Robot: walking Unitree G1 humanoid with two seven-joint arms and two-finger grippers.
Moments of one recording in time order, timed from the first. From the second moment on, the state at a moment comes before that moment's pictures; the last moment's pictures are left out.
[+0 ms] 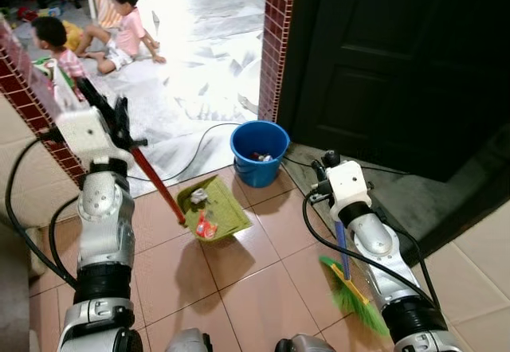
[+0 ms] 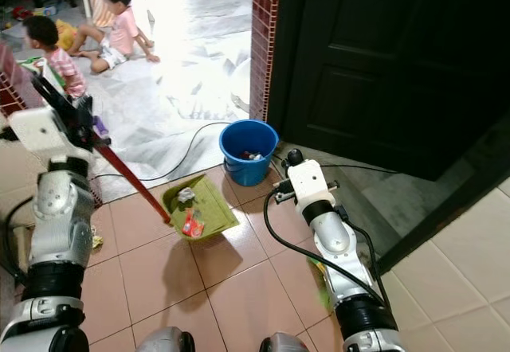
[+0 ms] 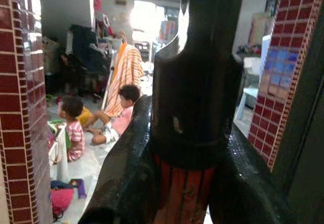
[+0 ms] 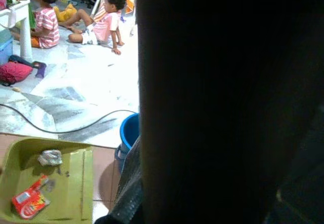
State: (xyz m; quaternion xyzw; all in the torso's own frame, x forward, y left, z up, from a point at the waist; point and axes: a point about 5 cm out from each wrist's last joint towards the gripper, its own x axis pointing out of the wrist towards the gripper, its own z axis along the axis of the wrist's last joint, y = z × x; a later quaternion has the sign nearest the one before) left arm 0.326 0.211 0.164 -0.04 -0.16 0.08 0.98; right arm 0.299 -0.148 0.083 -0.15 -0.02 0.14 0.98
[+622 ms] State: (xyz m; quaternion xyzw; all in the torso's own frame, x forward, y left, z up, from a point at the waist) left arm 0.341 0.189 0.221 -0.07 -0.24 0.09 0.96; right arm 0.302 -0.126 0.090 -0.09 -0.05 0.16 0.98
